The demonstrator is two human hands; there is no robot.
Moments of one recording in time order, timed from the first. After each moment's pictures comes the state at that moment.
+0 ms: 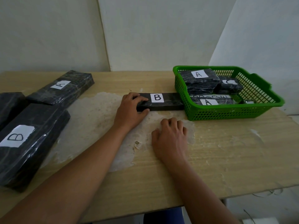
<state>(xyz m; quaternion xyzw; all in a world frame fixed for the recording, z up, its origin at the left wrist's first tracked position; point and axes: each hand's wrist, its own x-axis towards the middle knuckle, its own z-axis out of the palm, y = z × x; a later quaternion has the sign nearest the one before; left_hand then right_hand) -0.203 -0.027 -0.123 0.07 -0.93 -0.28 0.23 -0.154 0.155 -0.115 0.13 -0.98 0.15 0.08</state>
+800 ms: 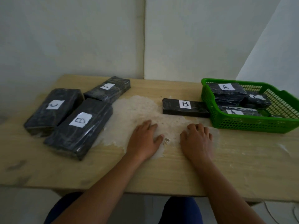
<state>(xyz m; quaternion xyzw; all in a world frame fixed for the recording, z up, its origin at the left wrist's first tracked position) -0.061 -0.020 -0.121 0.15 -0.96 -0.21 0.07 -0.140 0.152 -0.101 0.13 -0.98 0.12 0.03</state>
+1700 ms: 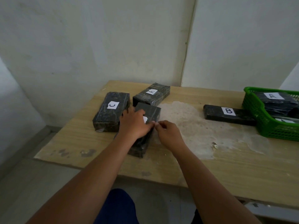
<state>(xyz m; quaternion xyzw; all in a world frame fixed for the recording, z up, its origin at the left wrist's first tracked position) 0.043 -0.180 -0.042 0.31 -0.94 -0.15 0.06 -0.026 -0.052 -0.074 0.23 -0.84 0.46 -0.18</state>
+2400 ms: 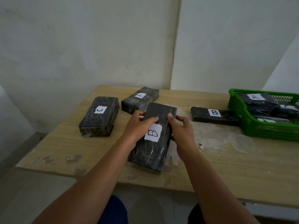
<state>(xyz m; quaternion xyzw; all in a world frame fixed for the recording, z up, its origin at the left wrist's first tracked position) 0.021 -0.127 -0.030 0.31 -0.71 -0.61 0.15 -0.056 0.006 -0.057 0.04 -0.65 0.74 -0.17</state>
